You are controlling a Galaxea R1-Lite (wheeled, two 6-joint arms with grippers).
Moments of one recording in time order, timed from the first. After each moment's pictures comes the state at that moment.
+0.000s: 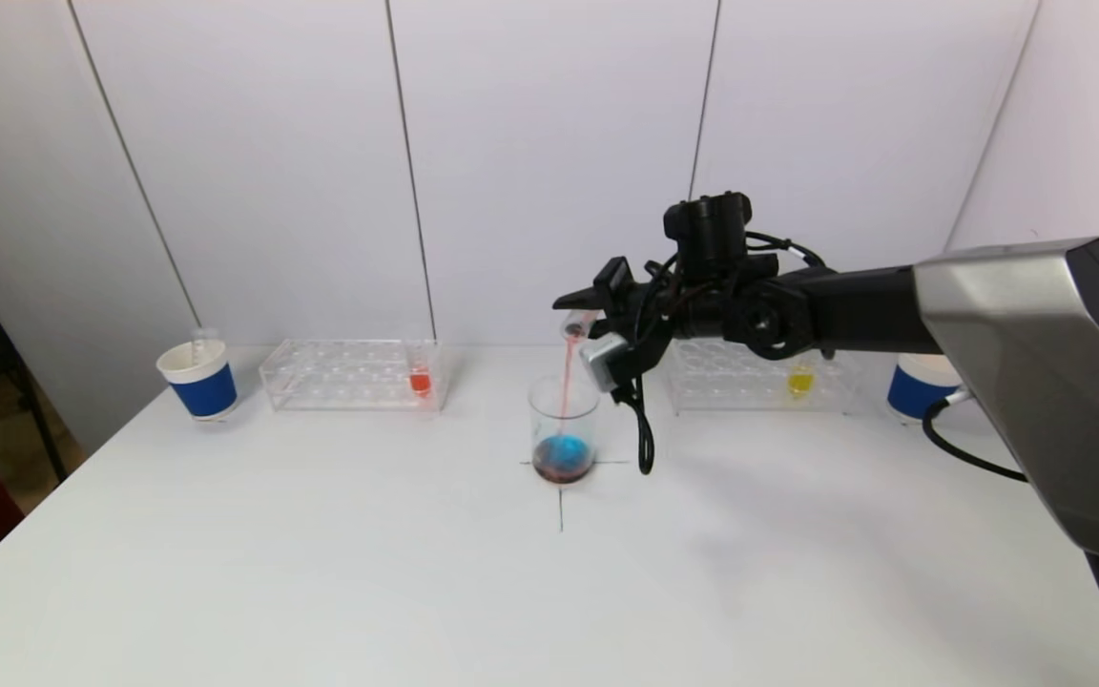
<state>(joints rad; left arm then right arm) 0.00 0.00 0.00 0.00 0.00 -0.01 0.44 2.35 -1.85 -0.11 0.52 -1.93</state>
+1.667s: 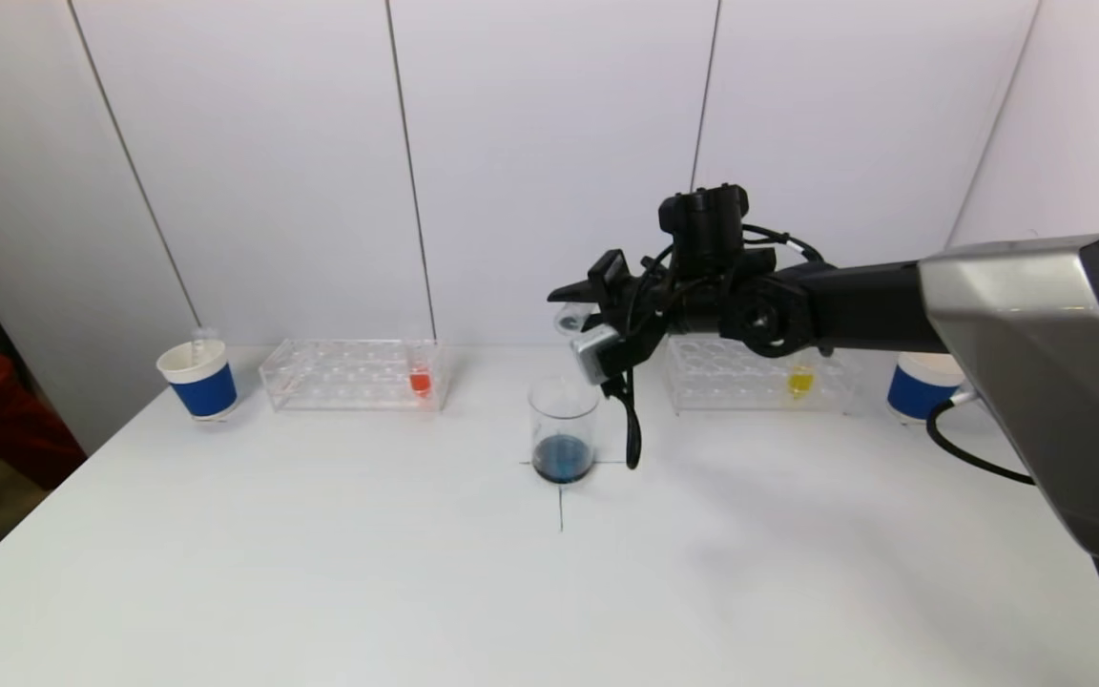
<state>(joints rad) 0.00 0.00 0.00 0.00 0.00 -0.01 0.46 2.33 -1.85 -0.12 0.49 -1.83</state>
